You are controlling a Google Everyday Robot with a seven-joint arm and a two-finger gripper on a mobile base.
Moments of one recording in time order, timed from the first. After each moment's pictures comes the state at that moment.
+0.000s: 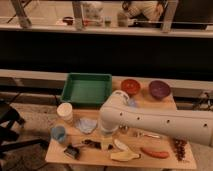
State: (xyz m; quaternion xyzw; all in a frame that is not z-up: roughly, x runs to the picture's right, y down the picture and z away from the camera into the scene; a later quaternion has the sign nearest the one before) arm -0.026 0.215 0.701 -0.31 -0.13 -0.04 0.94
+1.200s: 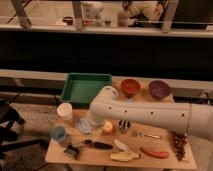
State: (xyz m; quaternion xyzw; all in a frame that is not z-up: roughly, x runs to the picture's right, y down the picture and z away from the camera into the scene) arm -0.074 0.191 0.733 -0.28 -0.19 -0.11 0.94
